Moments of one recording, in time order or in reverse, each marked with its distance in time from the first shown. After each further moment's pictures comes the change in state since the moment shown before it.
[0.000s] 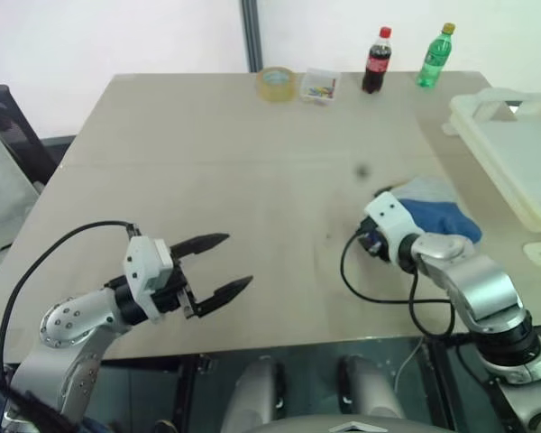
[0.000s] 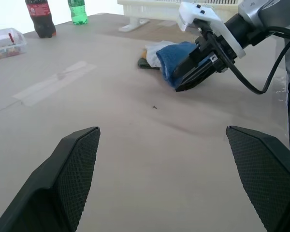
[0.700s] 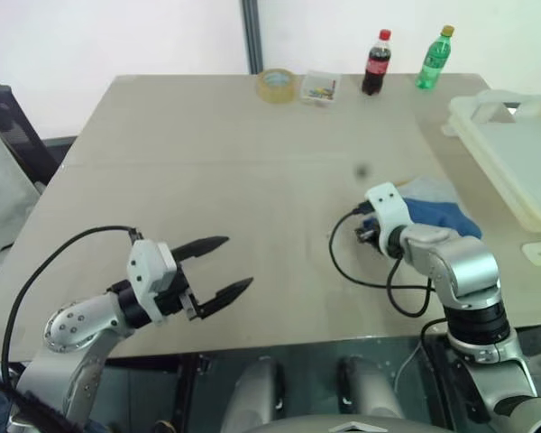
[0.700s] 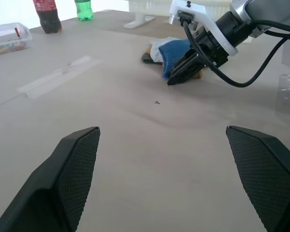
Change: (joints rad) left arm 0.024 -0.026 -0.007 -0.001 0.023 -0.004 0.025; right arm -0.086 0.151 -0.117 0.120 0.017 0.127 -0.141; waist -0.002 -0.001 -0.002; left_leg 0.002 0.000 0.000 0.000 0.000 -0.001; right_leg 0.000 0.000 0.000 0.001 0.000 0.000
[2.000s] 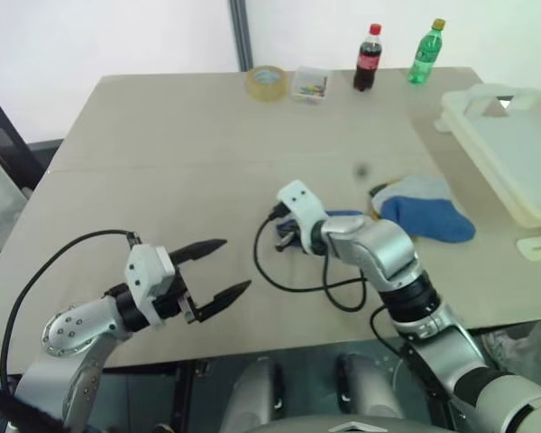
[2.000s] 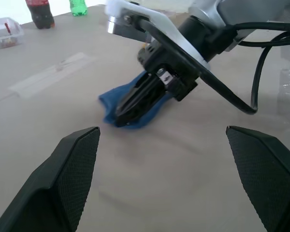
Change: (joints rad) left arm 0.037 -0.009 0.013 0.007 0.015 -0.030 -0.004; right arm -0.229 0.300 0.261 0.299 0.088 -0.203 0.060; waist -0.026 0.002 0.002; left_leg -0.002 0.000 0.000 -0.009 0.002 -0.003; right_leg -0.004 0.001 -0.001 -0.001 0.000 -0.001
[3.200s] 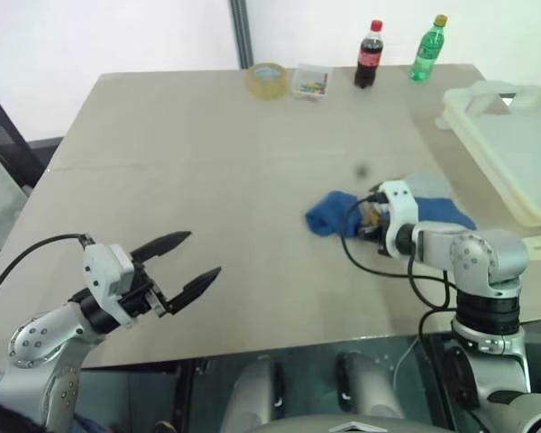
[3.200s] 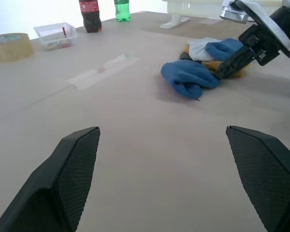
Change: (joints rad) left arm -0.001 -0.026 0.121 0.095 -0.034 -0.060 -0.027; right arm 0.206 -0.278 -0.402 -0.292 0.258 0.309 -0.102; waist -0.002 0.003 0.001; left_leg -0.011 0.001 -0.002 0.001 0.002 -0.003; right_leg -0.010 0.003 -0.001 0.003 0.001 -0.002
